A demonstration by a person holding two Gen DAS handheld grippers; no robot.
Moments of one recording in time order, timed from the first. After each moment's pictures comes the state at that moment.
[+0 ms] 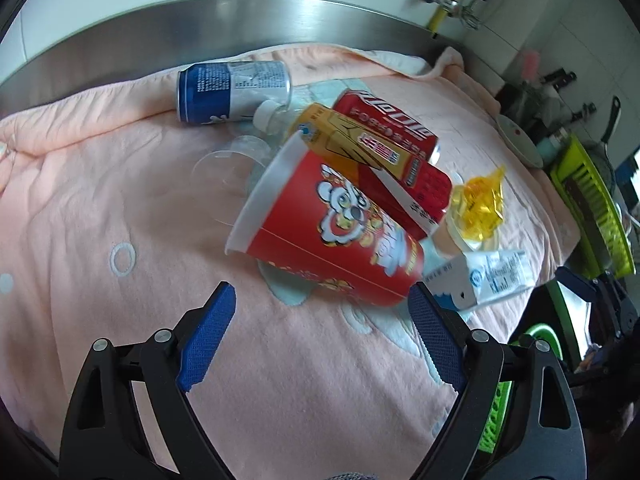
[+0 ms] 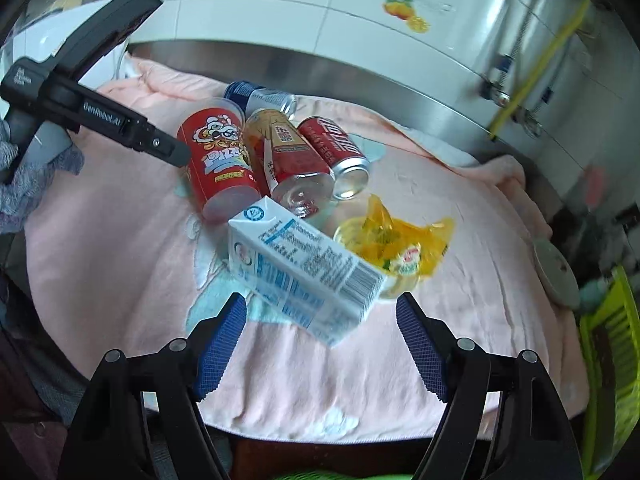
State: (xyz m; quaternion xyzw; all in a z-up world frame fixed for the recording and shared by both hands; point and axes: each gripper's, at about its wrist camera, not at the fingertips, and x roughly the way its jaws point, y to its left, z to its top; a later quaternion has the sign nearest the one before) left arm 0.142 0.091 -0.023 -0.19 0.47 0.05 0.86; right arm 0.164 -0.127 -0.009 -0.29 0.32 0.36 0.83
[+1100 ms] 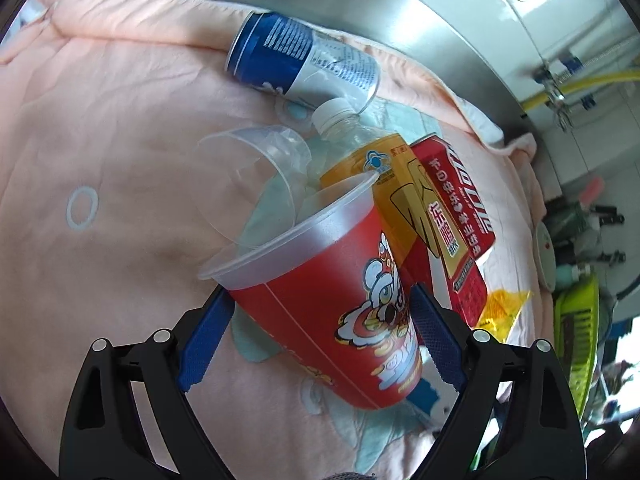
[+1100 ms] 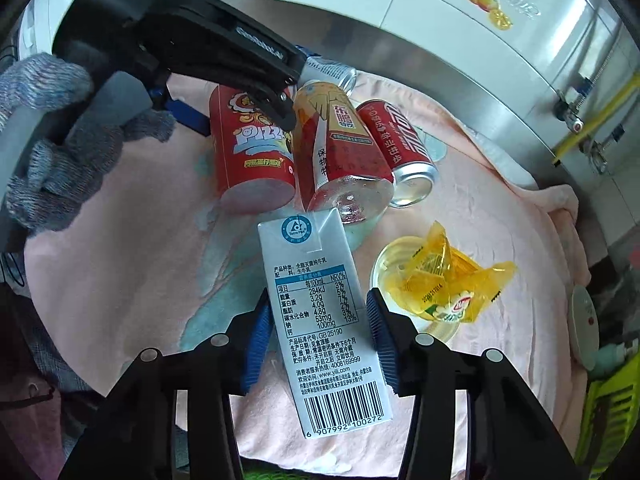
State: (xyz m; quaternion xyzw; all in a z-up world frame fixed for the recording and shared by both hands) left arm 0.187 0.112 -0.059 -0.39 0.45 0.16 0.79; right arm 0.183 -0.087 -0.026 -0.35 0.35 0.41 0.77
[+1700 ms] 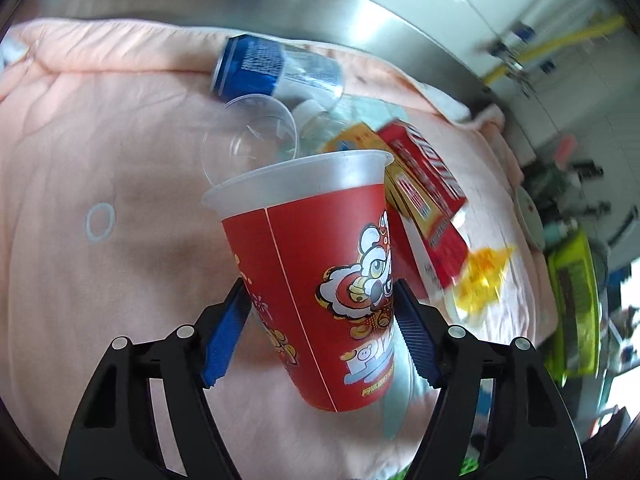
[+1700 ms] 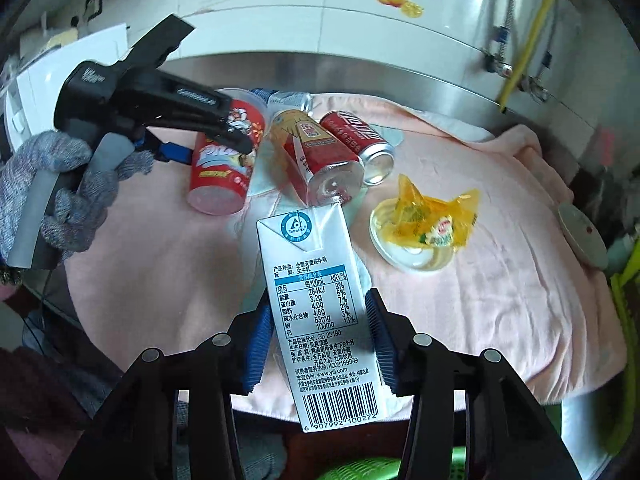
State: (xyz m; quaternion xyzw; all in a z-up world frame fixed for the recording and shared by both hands) left arm 0.155 0.108 -0.040 -0.33 0.44 0.10 0.83; right arm 0.130 -0.141 -0.006 -0.21 0.35 0.36 0.84
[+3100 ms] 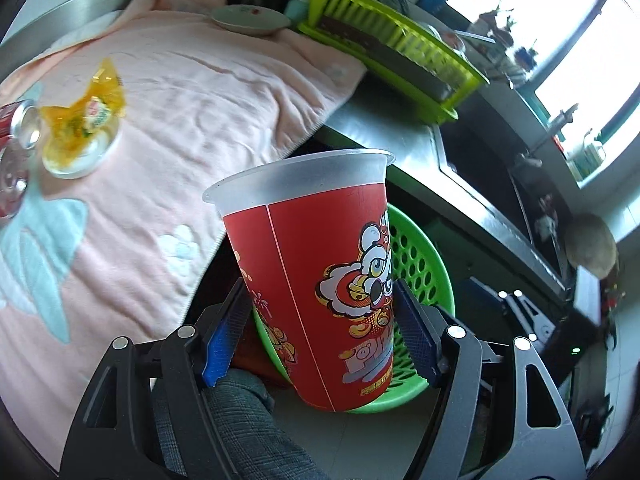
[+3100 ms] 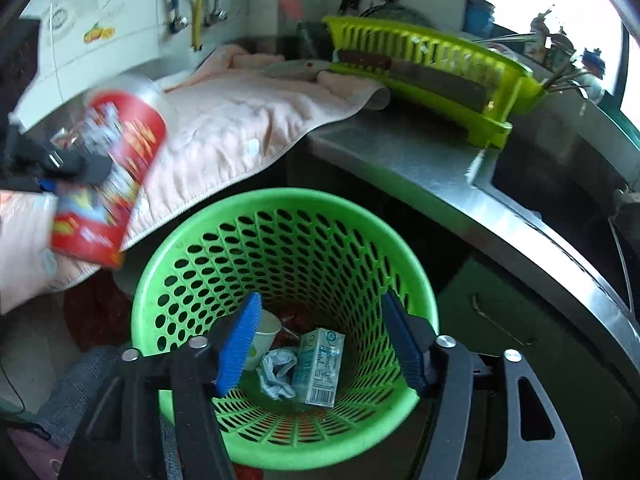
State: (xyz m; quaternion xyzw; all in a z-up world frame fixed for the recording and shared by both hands) left arm 0.116 -0.210 -0.024 -0.07 0.50 -0.29 0.81; right arm 0.003 -0.393 -0.056 -0.01 0.40 -0.02 0.92
